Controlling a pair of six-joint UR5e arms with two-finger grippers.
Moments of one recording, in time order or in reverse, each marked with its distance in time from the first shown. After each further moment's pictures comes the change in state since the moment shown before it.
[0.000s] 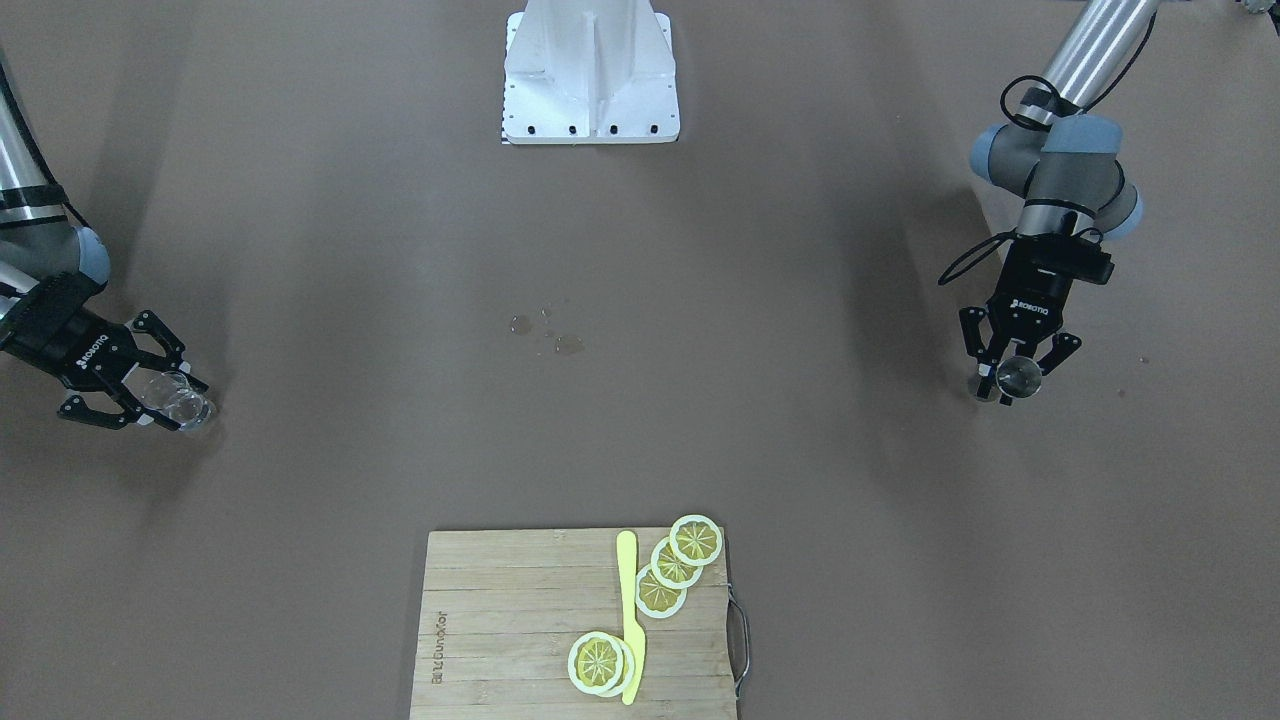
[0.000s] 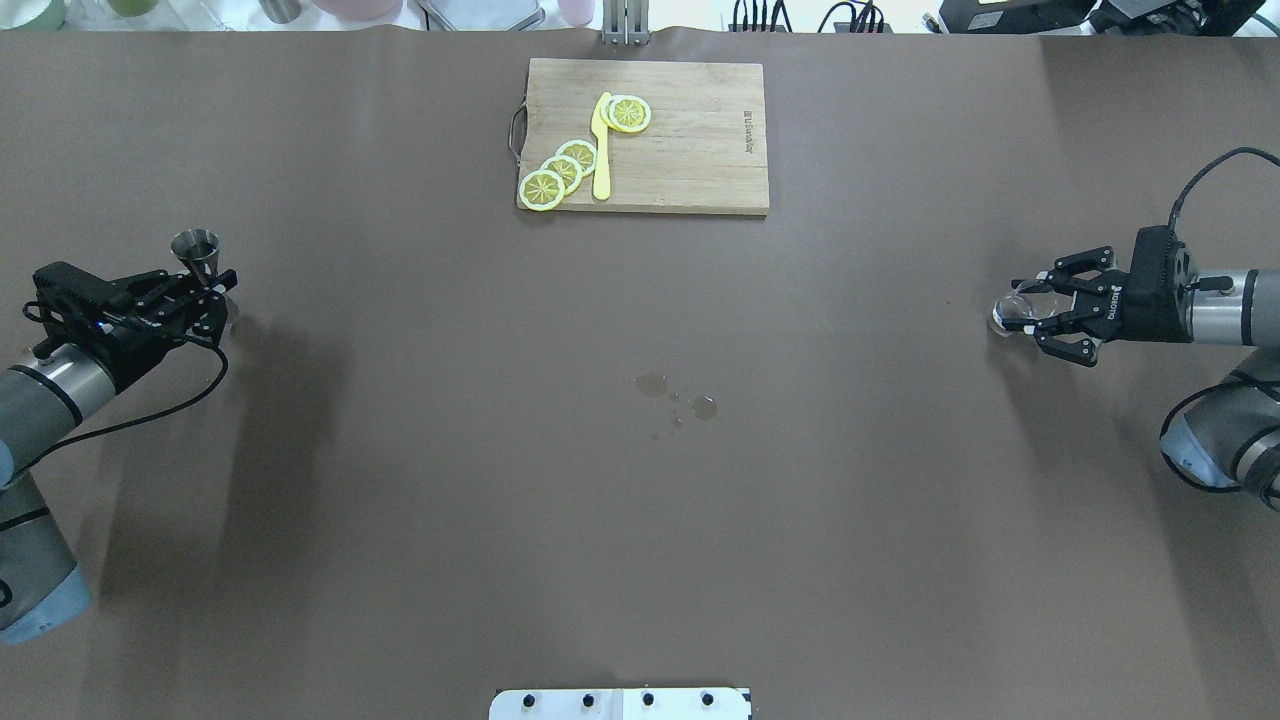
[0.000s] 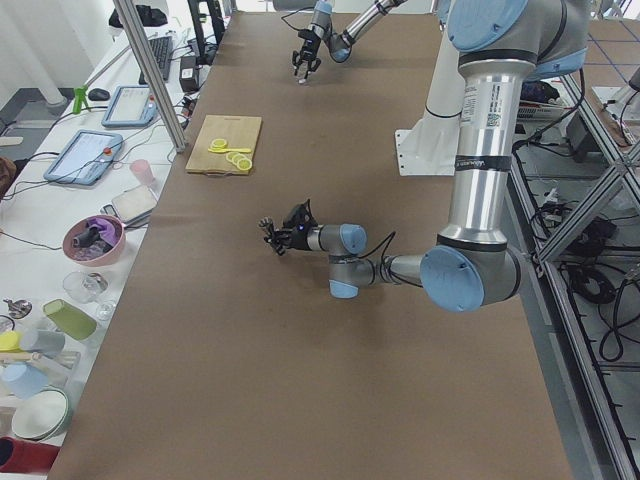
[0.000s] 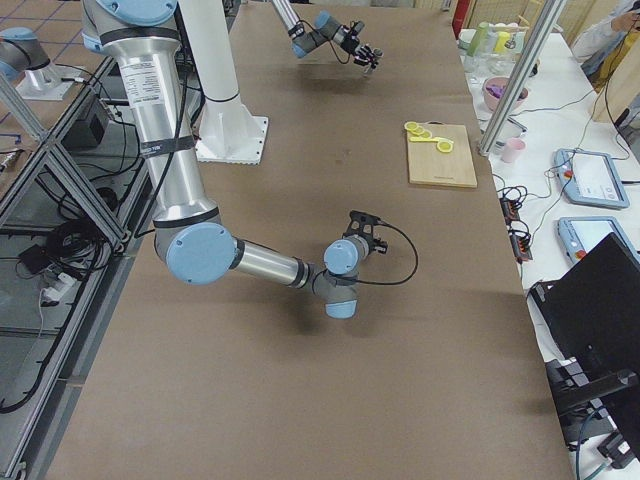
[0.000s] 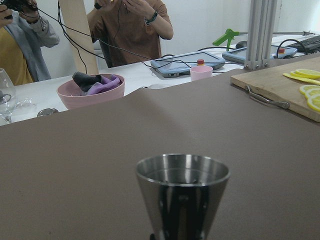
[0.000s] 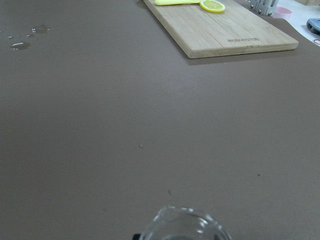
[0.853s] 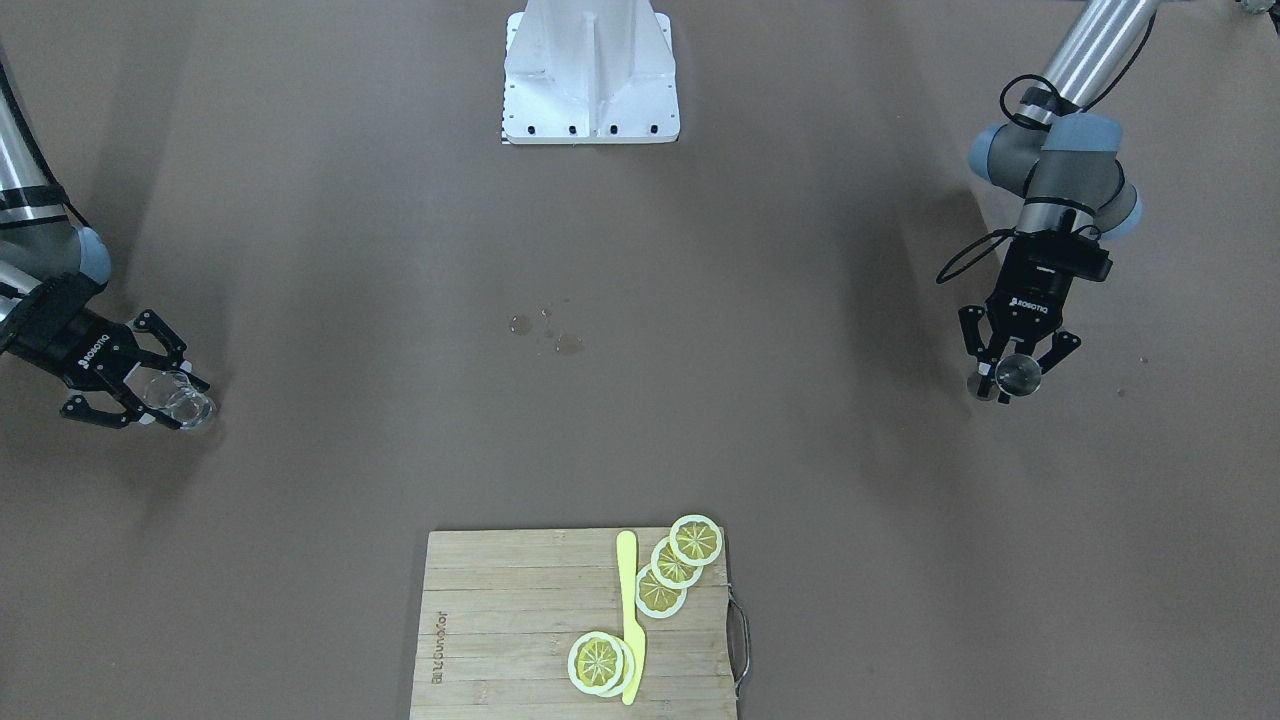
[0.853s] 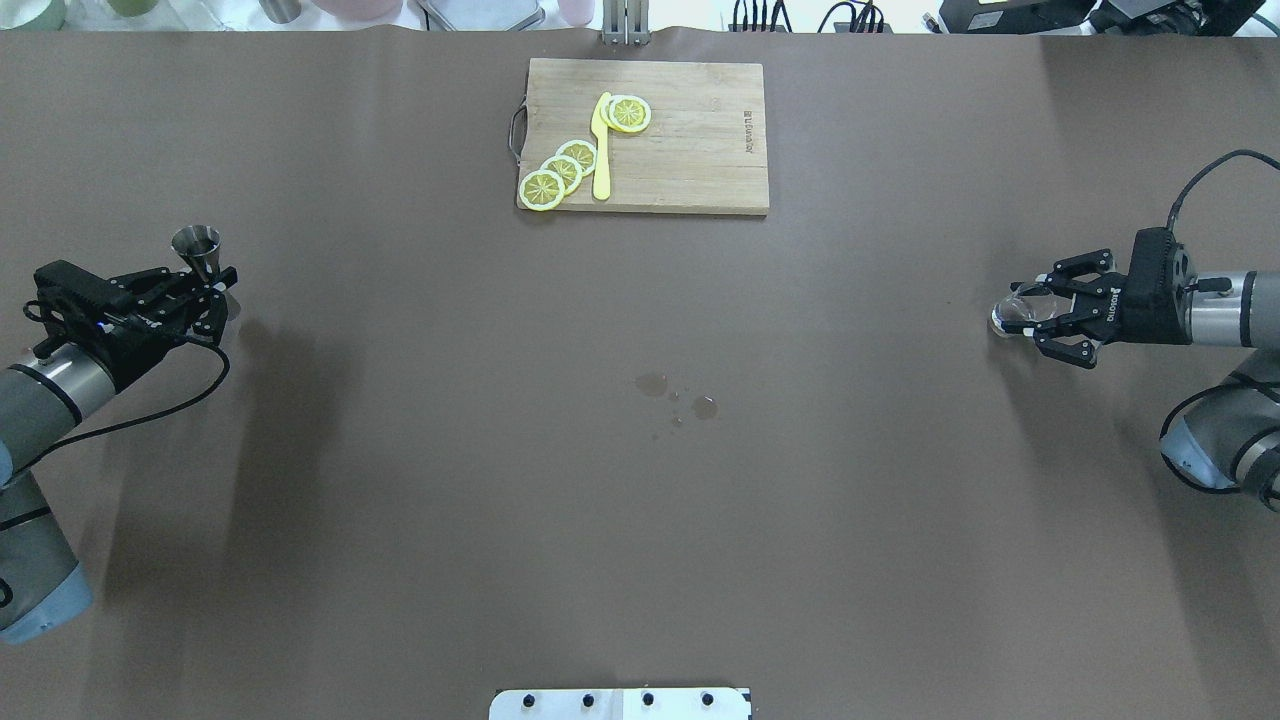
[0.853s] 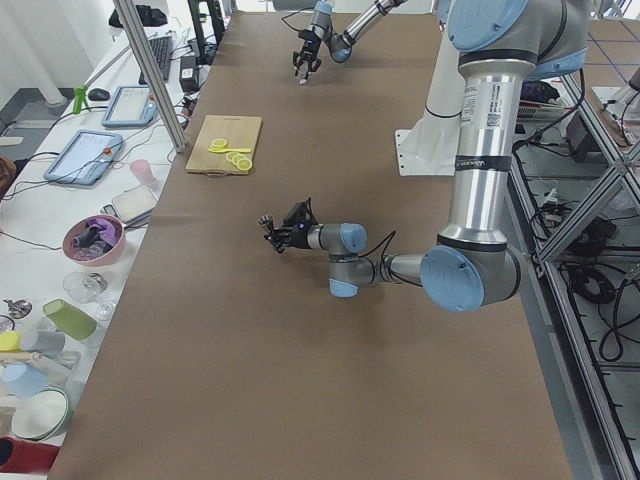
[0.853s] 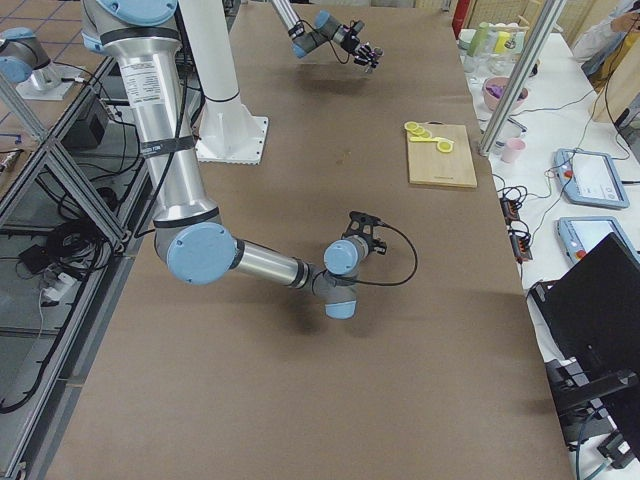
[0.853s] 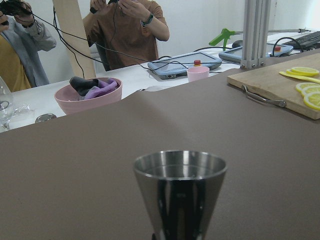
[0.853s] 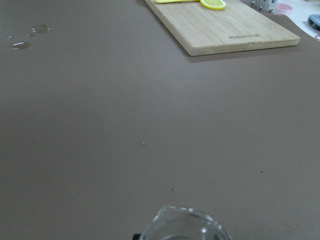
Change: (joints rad) left arm -0.001 0.000 -0.013 -0.009 0.000 0.025; right arm -0.003 0.000 -0.003 0.000 0.003 0.008
